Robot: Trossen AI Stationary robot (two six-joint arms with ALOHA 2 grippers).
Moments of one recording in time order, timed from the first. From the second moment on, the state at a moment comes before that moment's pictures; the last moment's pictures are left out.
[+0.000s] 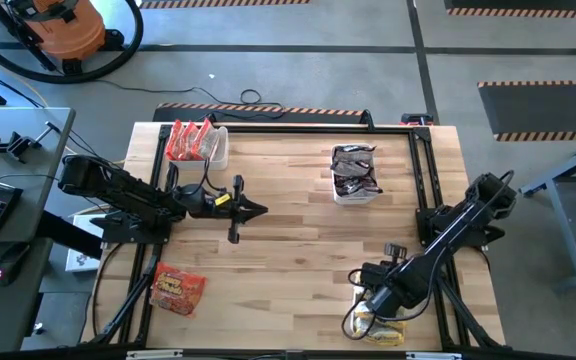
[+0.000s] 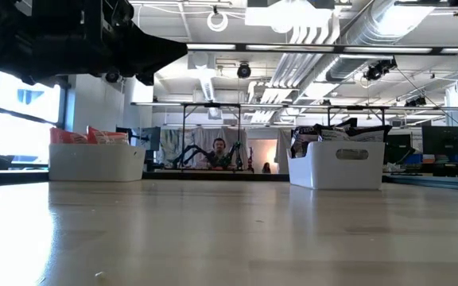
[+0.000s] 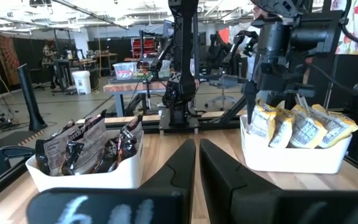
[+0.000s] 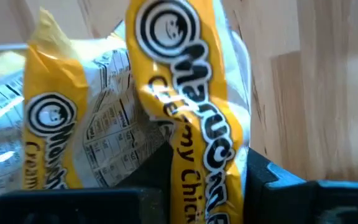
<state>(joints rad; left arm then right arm) -0.03 1.38 0.27 1.20 0.00 0.06 0.77 1.65 1.22 -1.18 0.12 1.02</state>
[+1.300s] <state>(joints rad) -0.03 1.38 0.27 1.20 0.00 0.06 0.78 1.65 1.32 -1.39 -0.03 1.32</state>
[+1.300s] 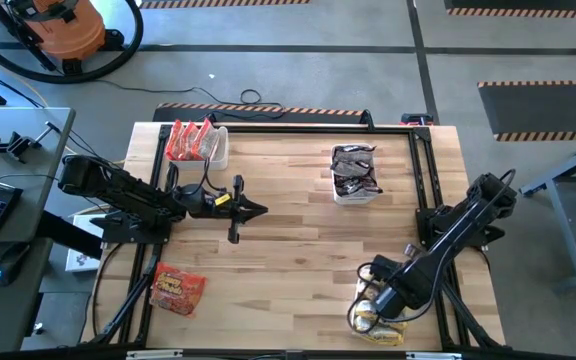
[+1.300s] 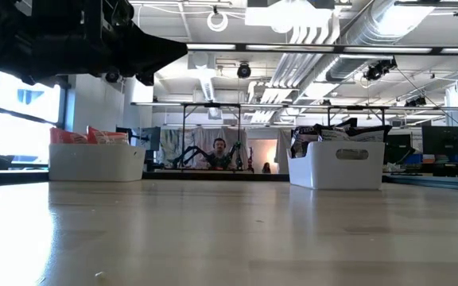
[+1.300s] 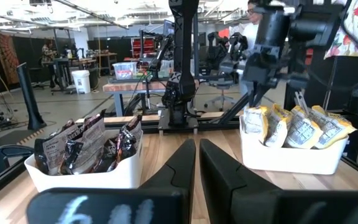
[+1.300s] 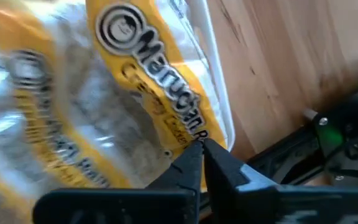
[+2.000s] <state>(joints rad) -0.03 1.38 0.27 1.19 0.00 0.06 0.76 1.60 1.31 -1.29 0.14 1.25</state>
